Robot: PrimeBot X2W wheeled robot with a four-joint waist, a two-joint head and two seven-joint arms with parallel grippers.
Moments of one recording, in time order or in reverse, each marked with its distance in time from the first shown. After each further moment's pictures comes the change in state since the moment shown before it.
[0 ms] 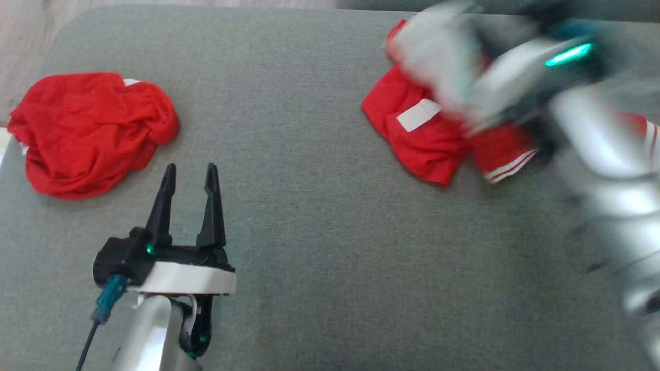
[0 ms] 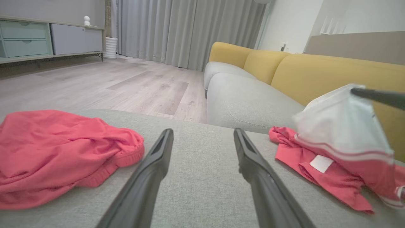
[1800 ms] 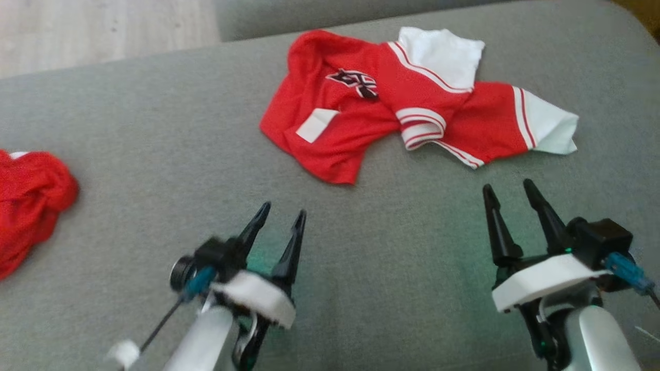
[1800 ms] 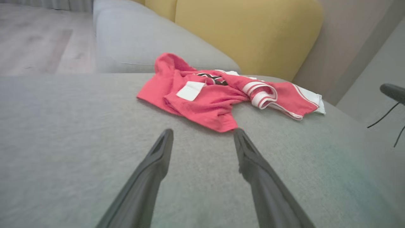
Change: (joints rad) left arm -0.043 0.003 -0.286 0.174 -0.034 -0.013 0.103; right arm 0.907 0.180 -0.502 -0.747 -0.303 0.000 -0.024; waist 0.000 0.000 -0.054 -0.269
